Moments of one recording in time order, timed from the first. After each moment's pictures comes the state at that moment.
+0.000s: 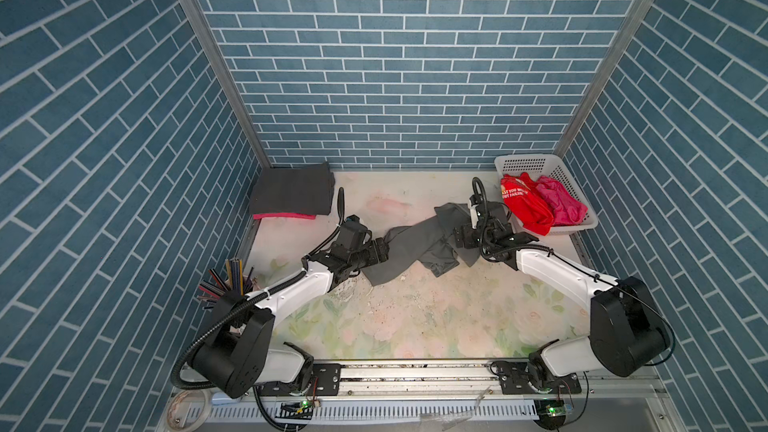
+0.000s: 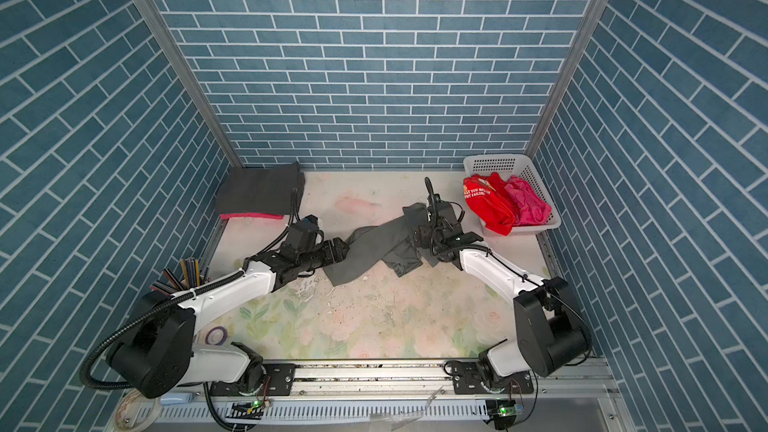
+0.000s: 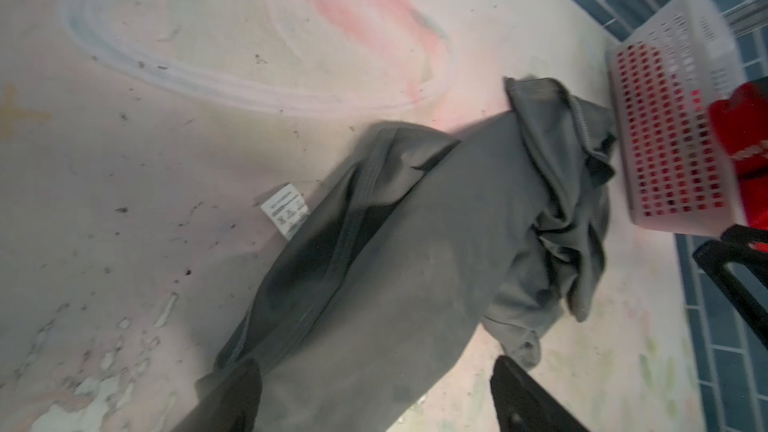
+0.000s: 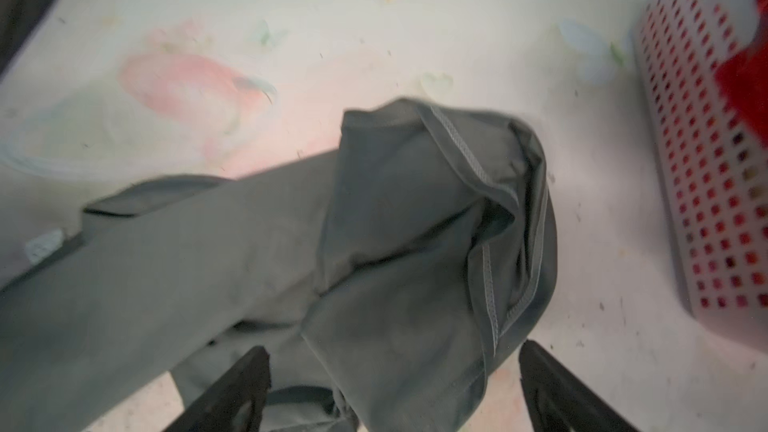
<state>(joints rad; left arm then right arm) -0.52 1.38 0.71 -0.13 0.06 -0.71 0.51 1.46 0.85 -0.20 0.12 0.22</state>
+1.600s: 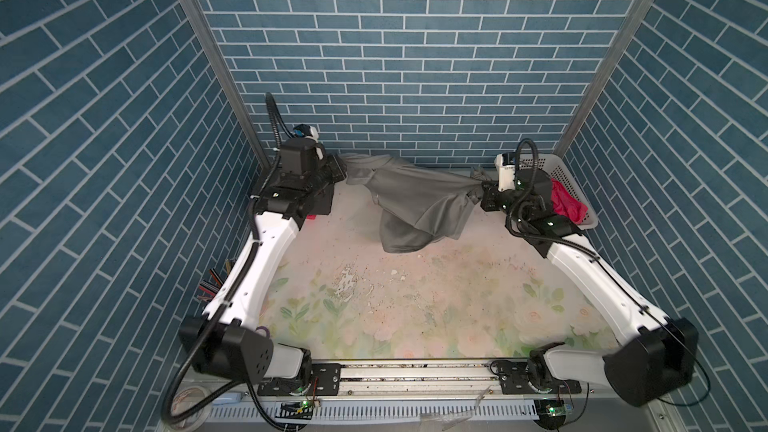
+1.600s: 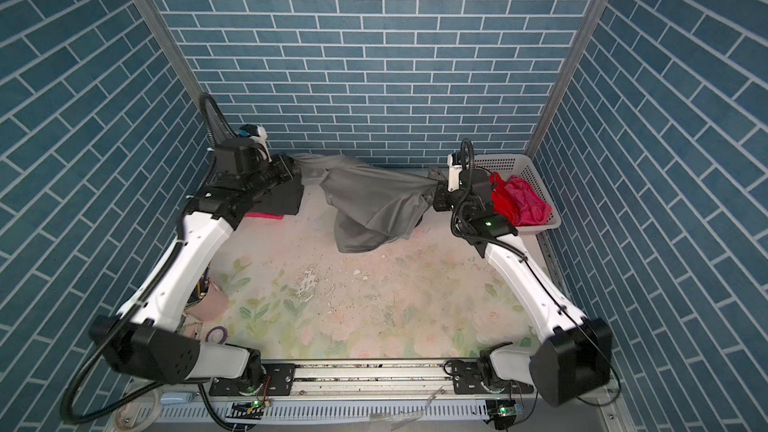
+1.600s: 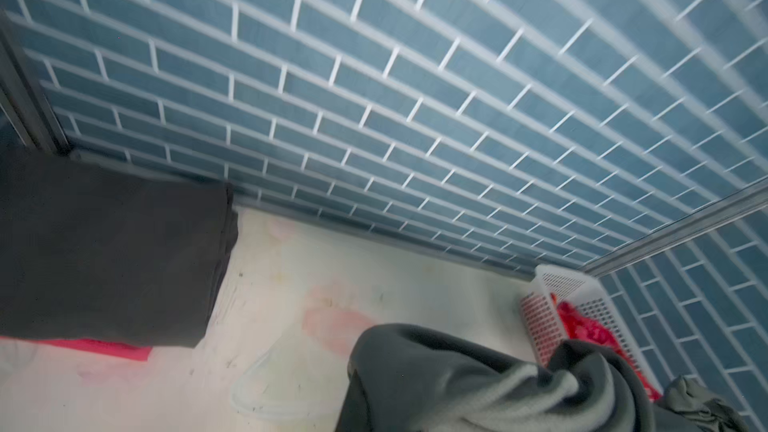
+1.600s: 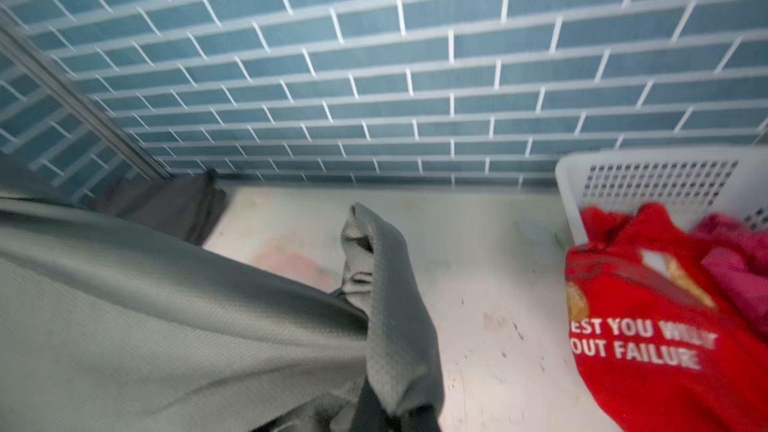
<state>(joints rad) -0.19 1.47 1.48 -0.46 0.06 -0.51 0.35 1.37 1.15 -0.24 -0.02 0.19</state>
